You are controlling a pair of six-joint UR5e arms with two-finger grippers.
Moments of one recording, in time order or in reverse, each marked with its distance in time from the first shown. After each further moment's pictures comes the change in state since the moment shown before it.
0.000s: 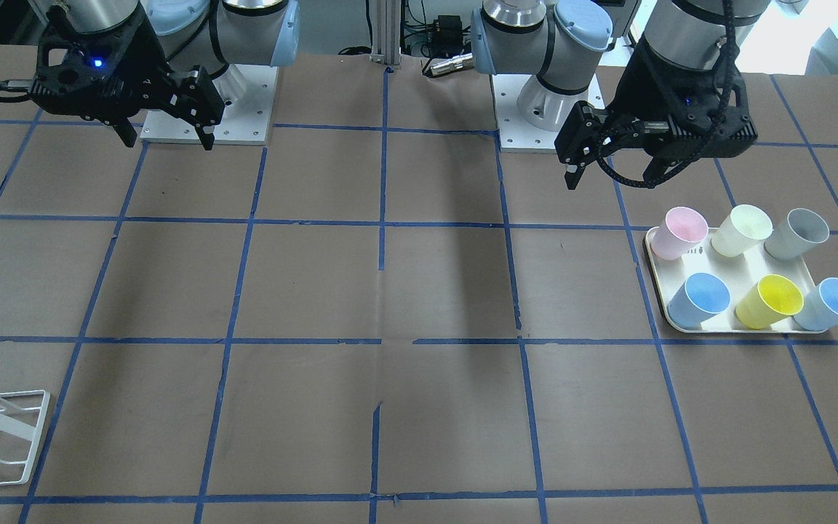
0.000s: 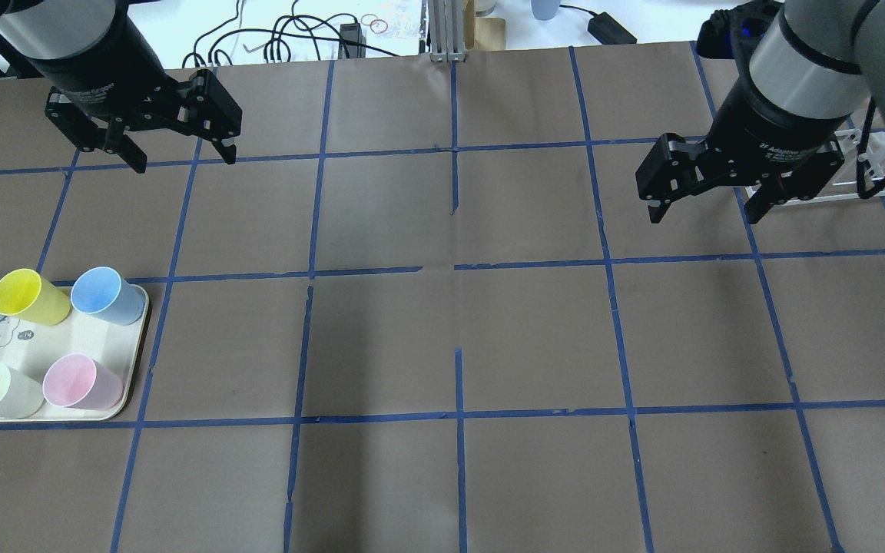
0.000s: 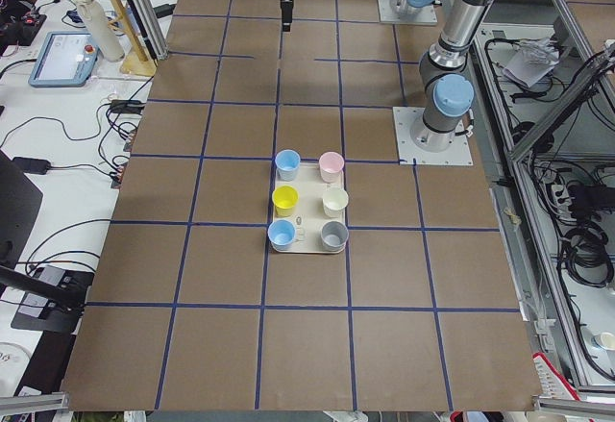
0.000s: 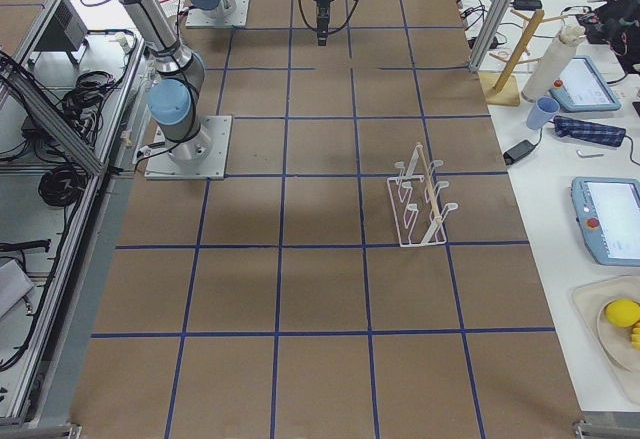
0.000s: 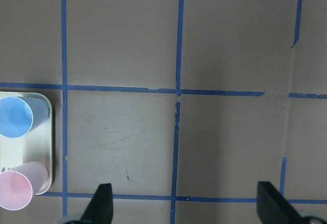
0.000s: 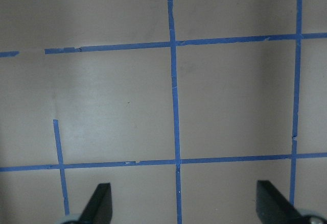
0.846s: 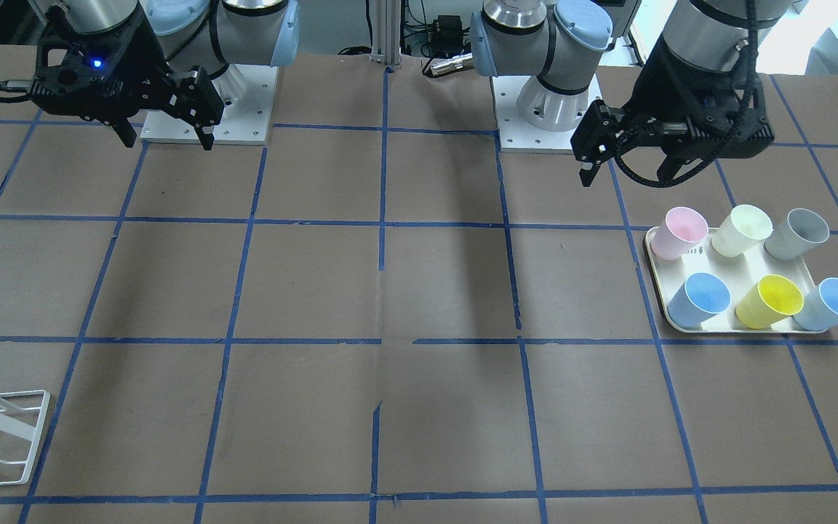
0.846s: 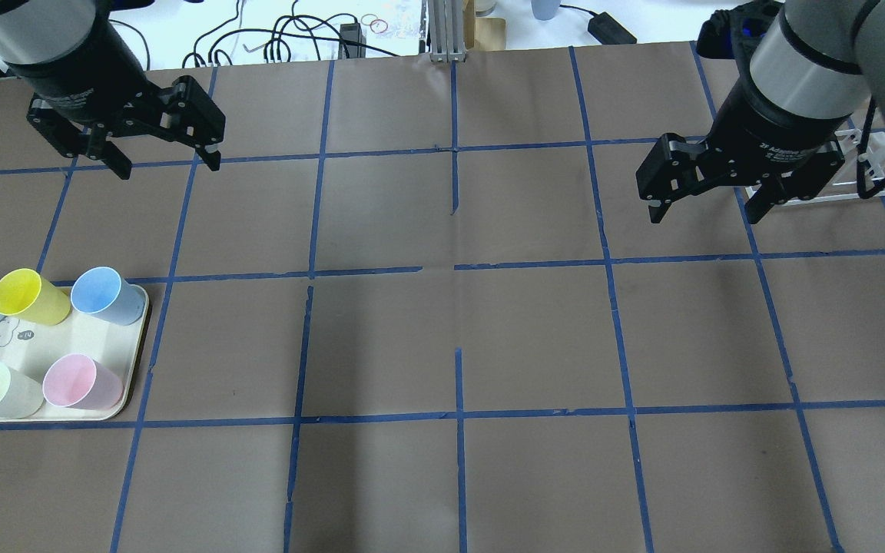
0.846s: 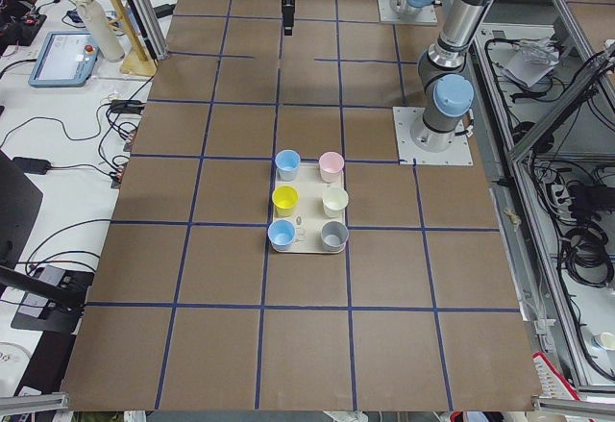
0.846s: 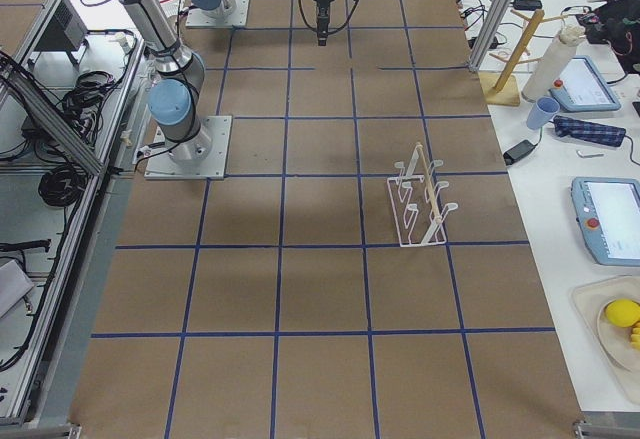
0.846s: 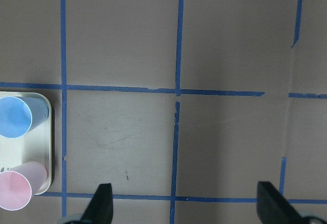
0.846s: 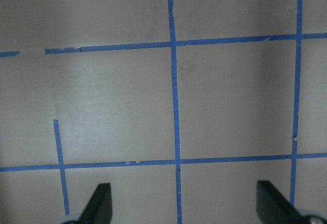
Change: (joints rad) left arm 0.082 0.015 -0.012 -0.038 0.001 0.091; right arm -0.003 0.000 0.000 0.000 0.000 -0.001
